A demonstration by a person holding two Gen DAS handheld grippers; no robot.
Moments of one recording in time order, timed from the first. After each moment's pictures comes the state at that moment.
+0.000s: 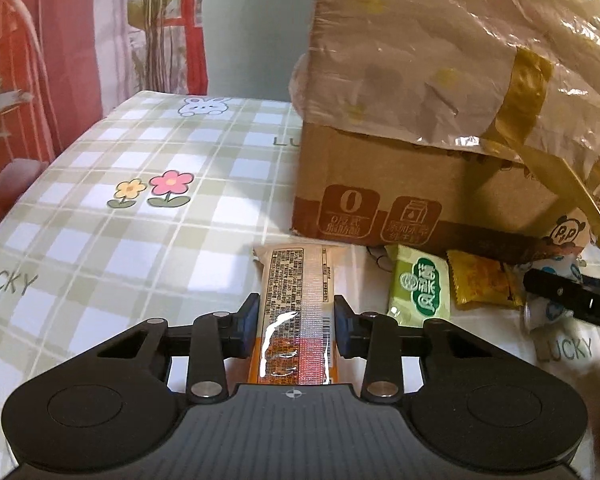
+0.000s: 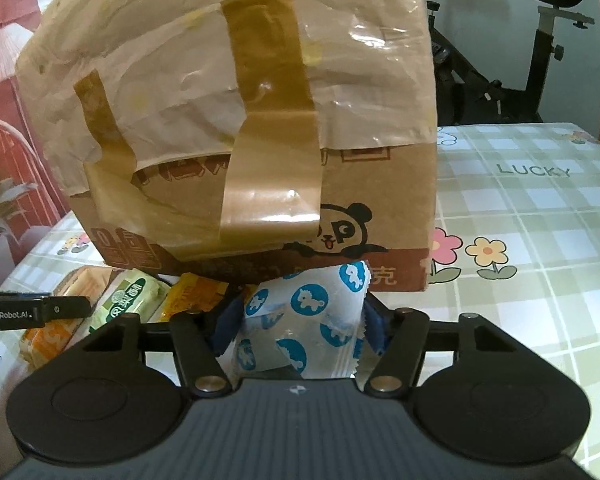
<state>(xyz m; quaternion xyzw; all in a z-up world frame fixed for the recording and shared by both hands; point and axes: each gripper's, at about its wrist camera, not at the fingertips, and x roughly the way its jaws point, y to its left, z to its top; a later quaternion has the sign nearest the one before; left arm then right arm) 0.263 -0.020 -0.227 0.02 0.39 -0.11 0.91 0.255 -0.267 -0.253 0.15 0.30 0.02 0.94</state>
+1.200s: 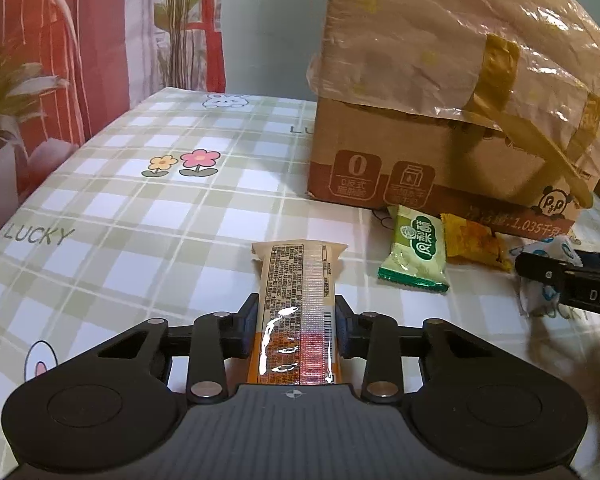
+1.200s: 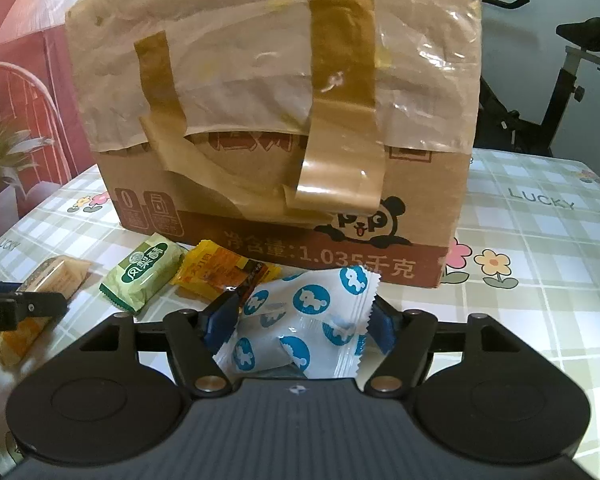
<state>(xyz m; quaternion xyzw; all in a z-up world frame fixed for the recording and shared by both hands) 0.216 -0.005 -0.228 0.02 0.38 -0.10 0.92 0.238 -0.240 -0.251 0.07 0.30 0.03 0.95</state>
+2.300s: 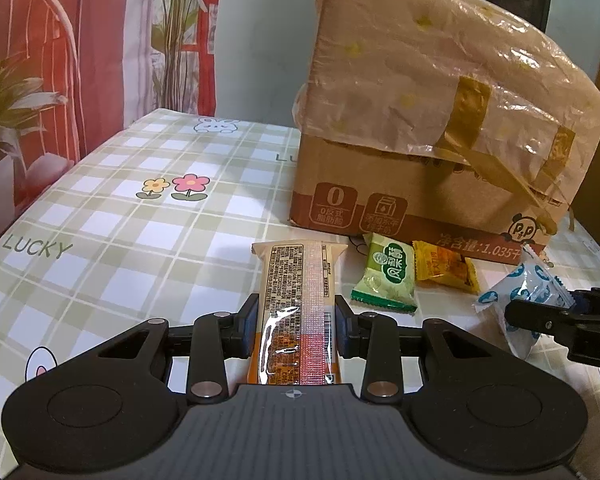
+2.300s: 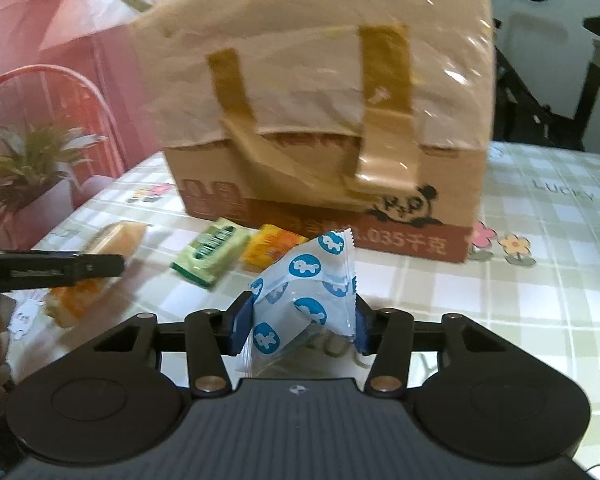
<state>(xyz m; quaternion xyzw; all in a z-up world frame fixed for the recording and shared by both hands) 0.206 -0.005 -0.212 -0.01 0.34 -0.12 0.93 0.206 -0.239 -0.230 0.09 0.31 0.11 0.94</state>
